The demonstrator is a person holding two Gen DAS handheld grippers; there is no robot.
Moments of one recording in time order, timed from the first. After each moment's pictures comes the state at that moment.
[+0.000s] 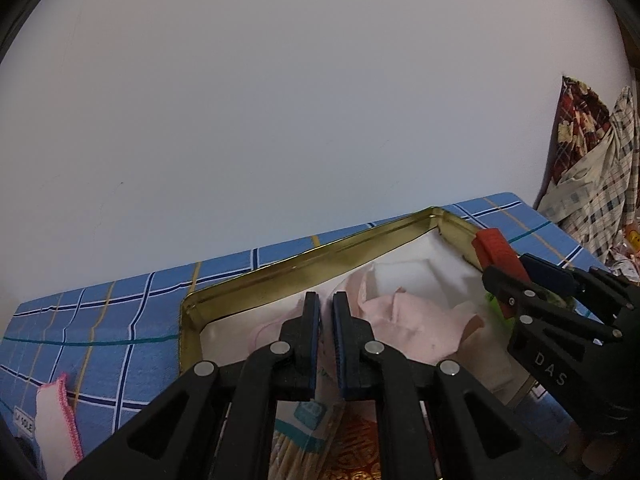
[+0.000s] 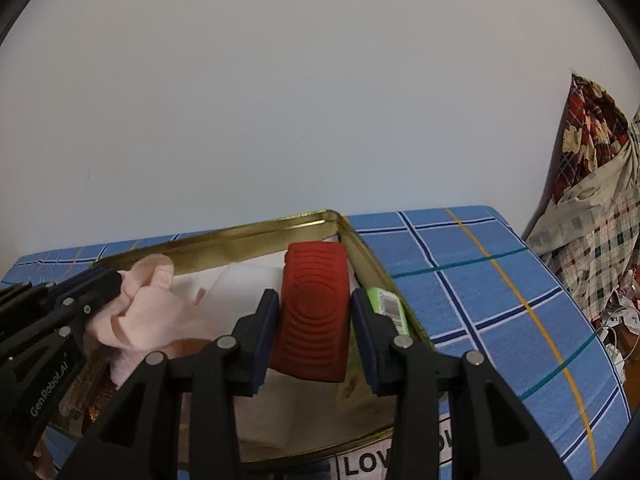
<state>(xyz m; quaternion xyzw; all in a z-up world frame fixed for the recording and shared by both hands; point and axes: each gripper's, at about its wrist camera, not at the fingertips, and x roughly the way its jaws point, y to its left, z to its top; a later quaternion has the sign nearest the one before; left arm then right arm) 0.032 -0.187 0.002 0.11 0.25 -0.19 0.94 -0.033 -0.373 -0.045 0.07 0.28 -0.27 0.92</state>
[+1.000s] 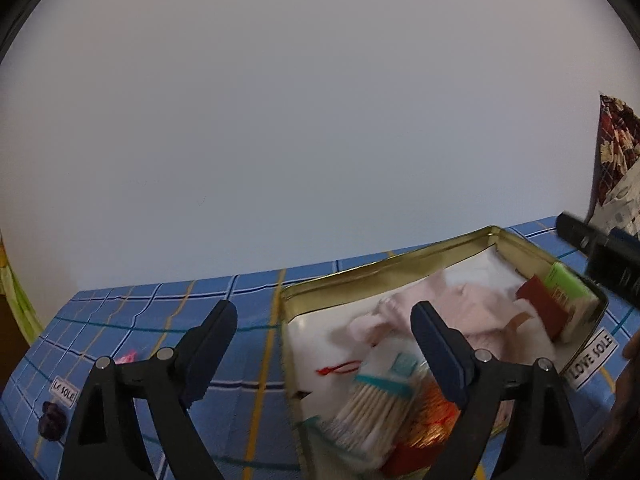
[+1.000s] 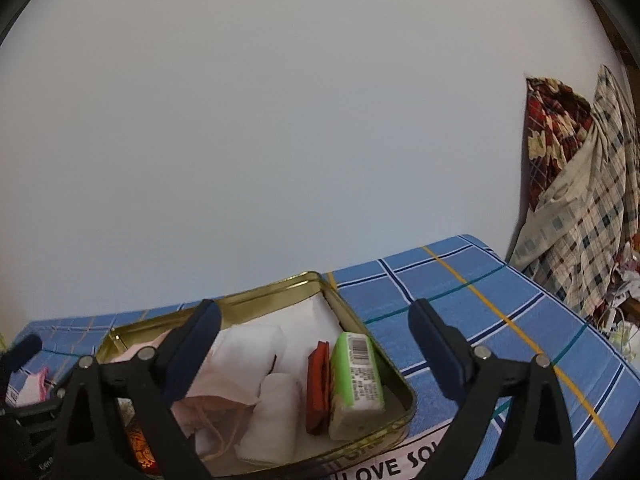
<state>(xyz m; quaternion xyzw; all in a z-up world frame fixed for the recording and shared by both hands) -0.015 -0.140 0.007 0.09 0.18 -0.07 0.98 -0.072 -0.376 -0.018 0.11 0.15 -0.30 0.93</state>
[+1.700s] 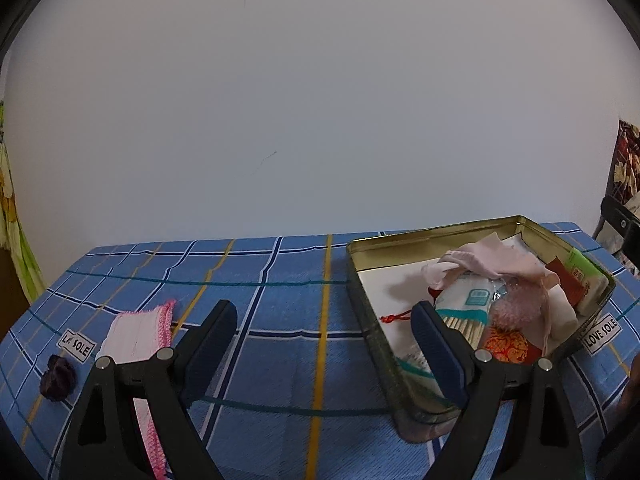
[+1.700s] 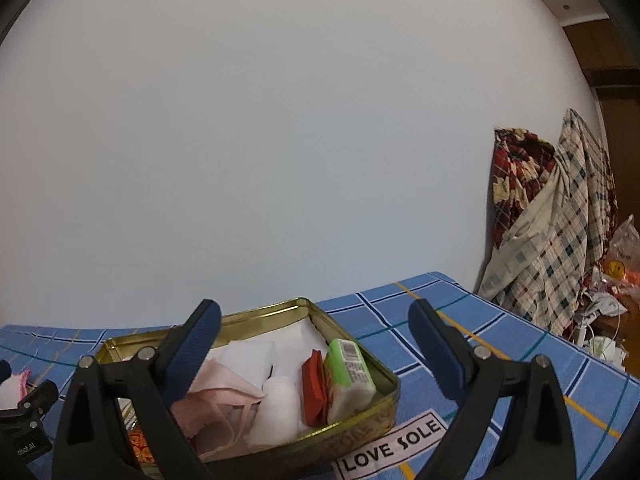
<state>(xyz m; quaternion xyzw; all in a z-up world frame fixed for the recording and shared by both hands) -0.034 -0.069 -0.015 0.05 0.20 -0.05 0.98 -0.096 -0.328 -0.014 0.05 0.08 -0.37 0.93</state>
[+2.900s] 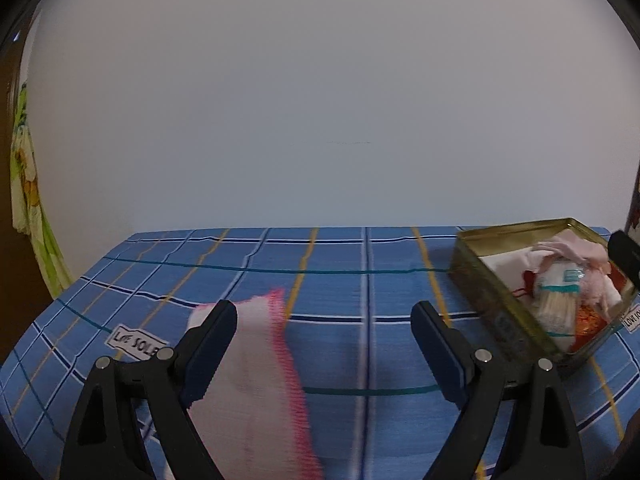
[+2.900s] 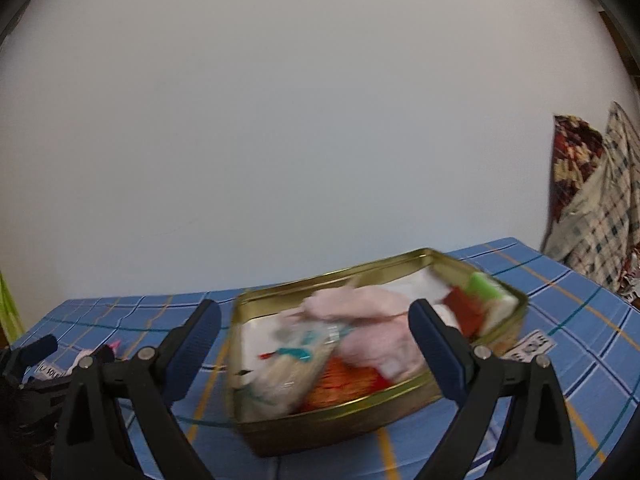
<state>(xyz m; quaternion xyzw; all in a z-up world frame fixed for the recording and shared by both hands) -0.023 0.043 -0.019 0.03 0.21 -0.01 0.98 -0.041 -0.207 -0.037 0.05 0.13 -0.26 0.95</state>
